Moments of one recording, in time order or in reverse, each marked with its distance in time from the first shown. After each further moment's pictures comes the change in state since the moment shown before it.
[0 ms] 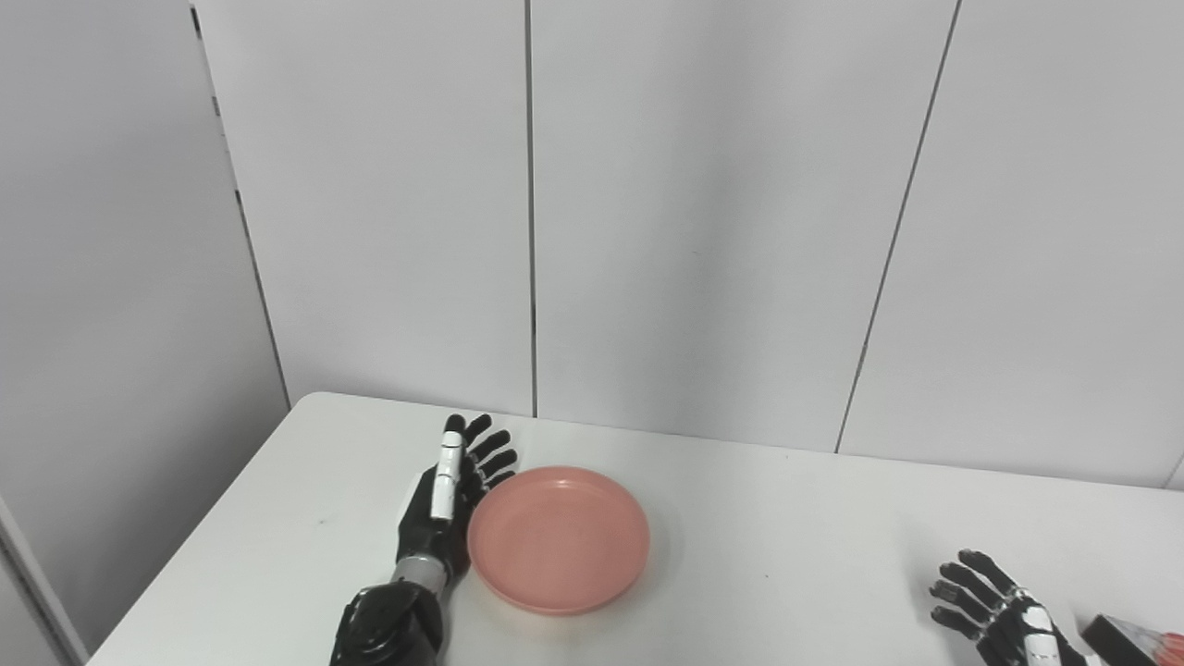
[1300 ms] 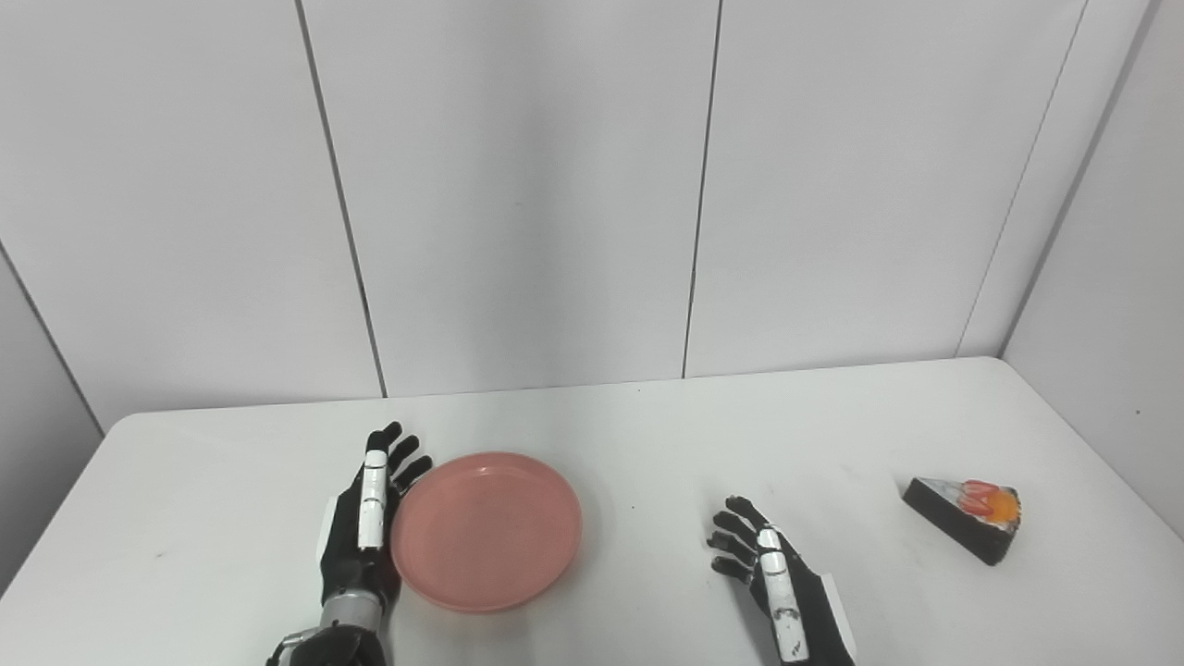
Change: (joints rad) left arm 0.128 -0.126 -0.087 -0.233 0.103 0.071 0.067; right arm 0.107 0.208 0.157 -0.194 -0.230 0.202 -0.223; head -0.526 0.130
